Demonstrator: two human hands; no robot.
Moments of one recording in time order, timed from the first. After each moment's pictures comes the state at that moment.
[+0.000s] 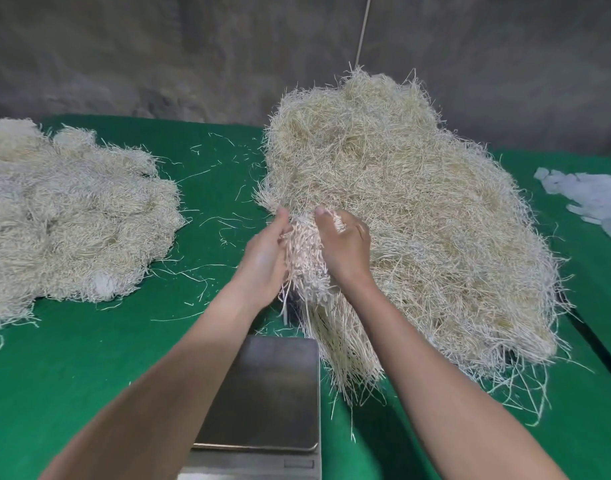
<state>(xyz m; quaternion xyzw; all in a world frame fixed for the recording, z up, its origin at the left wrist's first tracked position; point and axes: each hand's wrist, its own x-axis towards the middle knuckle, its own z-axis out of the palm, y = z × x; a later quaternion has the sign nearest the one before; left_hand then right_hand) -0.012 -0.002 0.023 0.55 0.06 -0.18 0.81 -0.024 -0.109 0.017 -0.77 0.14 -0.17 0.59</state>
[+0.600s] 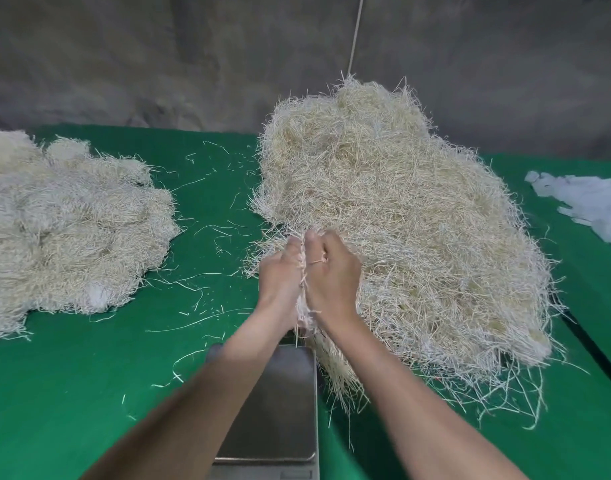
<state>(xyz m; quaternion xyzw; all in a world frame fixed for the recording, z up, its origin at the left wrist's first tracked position) -0.026 -0.030 0.004 0.58 0.11 -0.09 0.80 -0.044 -0.088 -0.004 -0.82 0.06 -0.32 0.47</state>
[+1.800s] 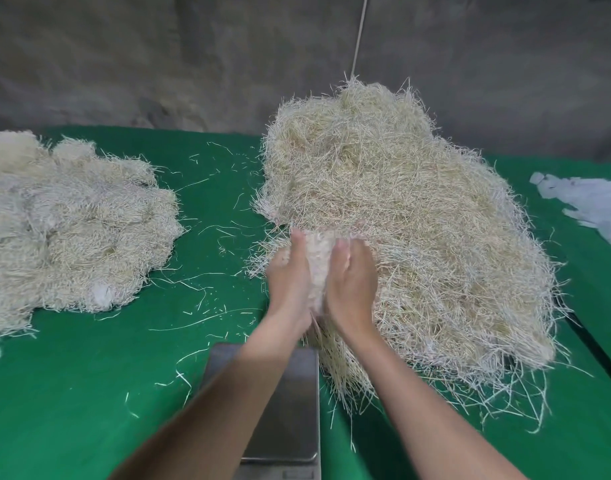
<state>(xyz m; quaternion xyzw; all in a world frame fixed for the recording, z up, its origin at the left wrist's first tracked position) -0.036 -0.038 0.012 0.55 0.11 -0.08 0.82 -0.055 -0.101 -0.016 -0.81 0.11 -0.31 0.49</state>
